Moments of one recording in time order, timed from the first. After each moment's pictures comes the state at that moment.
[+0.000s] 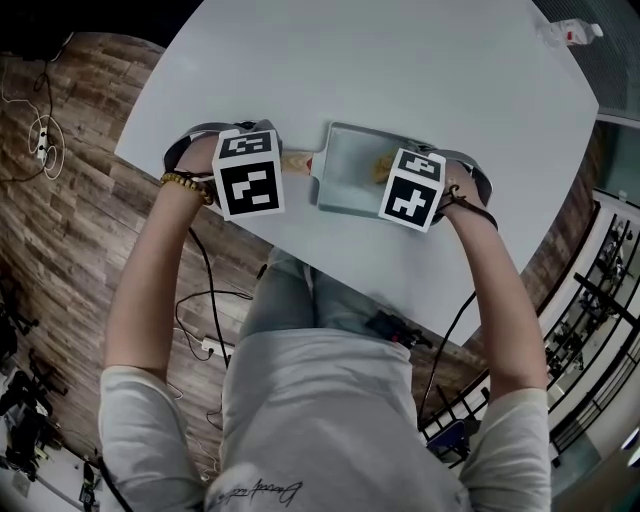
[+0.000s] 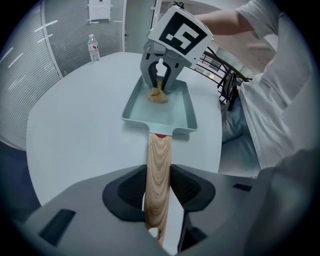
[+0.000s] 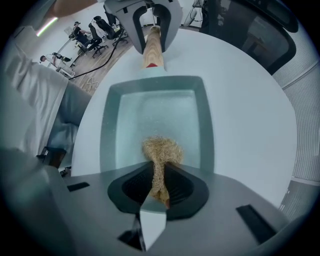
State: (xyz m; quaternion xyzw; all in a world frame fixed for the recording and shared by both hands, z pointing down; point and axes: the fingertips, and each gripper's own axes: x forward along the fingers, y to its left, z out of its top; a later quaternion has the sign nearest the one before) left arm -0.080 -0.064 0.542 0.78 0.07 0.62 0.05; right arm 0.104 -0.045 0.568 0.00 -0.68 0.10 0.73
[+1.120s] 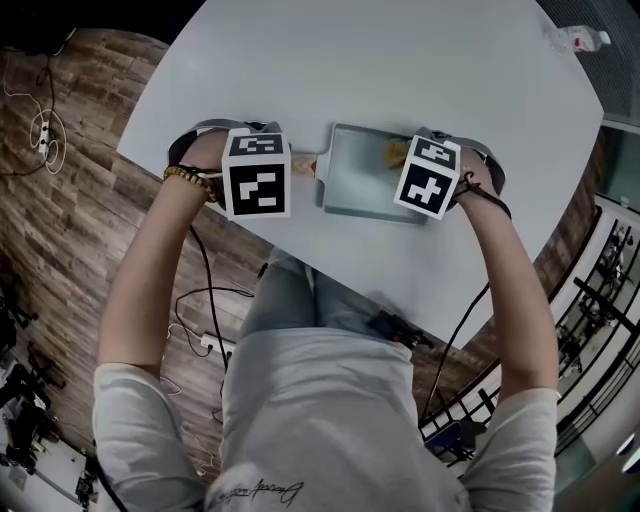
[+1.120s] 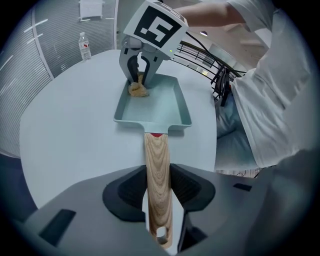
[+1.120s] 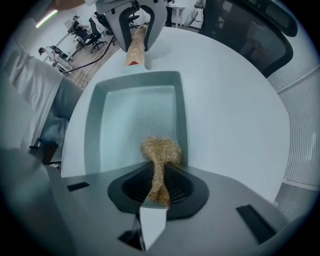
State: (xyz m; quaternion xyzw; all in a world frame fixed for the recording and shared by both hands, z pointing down) left arm -0.077 -0.059 0.539 0.77 0.12 0.62 0.04; right arm 0.122 -0.082 0.567 0.02 -0.67 0.06 0.74
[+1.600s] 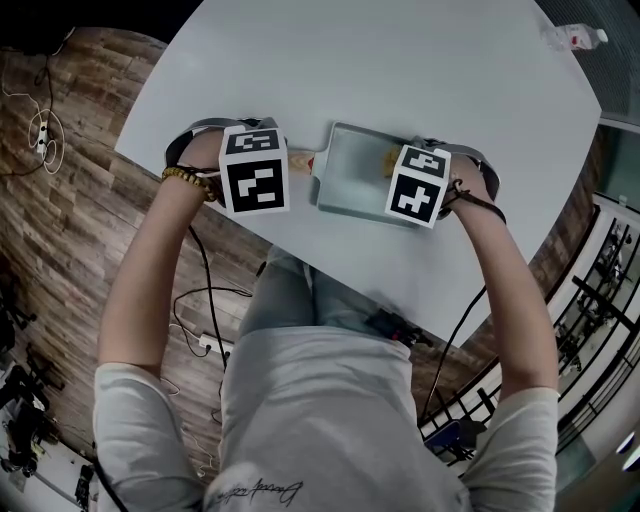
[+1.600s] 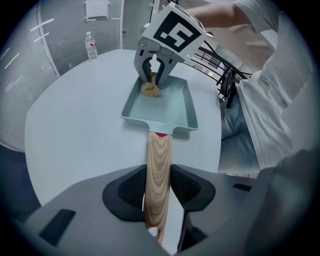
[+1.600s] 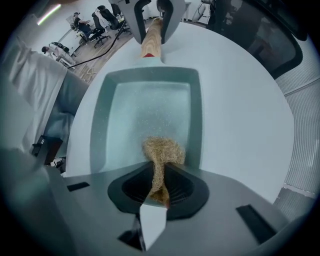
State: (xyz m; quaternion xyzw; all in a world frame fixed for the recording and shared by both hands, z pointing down) left arm -0.079 -0.064 0.542 0.78 0.08 0.62 0.05; right arm 0.121 -0.058 0.568 -0.01 -0.65 0.06 0.75
